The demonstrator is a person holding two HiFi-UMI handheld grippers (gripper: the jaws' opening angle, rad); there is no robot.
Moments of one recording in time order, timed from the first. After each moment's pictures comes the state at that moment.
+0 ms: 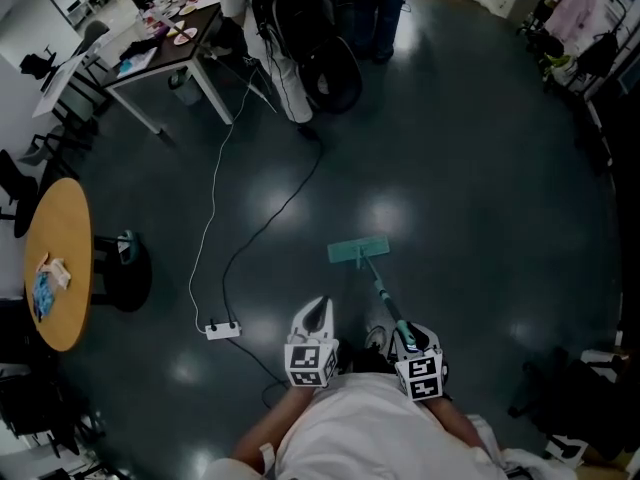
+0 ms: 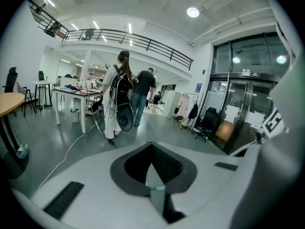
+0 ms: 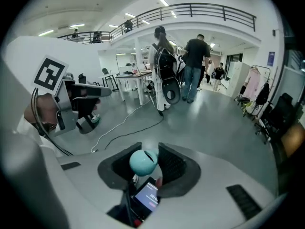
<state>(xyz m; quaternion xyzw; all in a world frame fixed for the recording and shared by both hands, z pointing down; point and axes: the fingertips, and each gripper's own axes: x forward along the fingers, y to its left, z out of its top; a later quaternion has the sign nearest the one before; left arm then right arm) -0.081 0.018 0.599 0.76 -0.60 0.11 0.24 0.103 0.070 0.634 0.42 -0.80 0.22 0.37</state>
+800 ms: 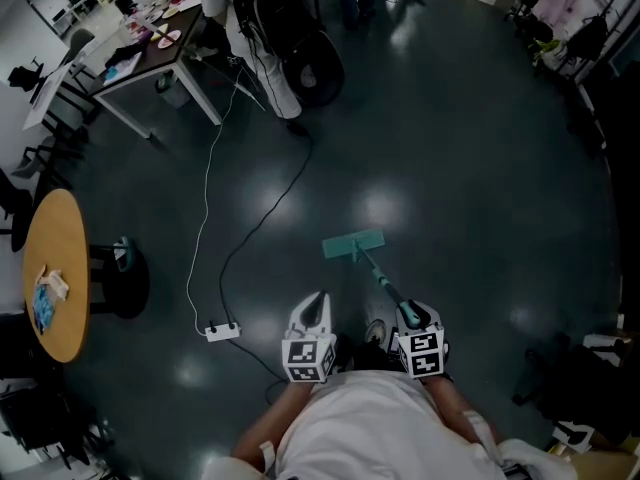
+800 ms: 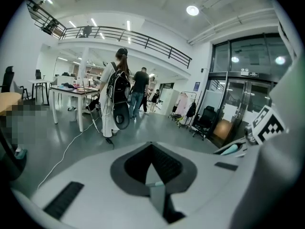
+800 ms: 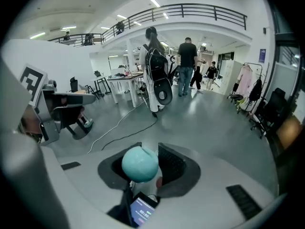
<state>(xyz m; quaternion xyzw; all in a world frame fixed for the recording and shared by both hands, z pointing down) -0.074 0.011 0.602 0.76 -0.59 0.12 0.25 0.117 0.027 0.640 0.46 -0.78 0.23 0.36</state>
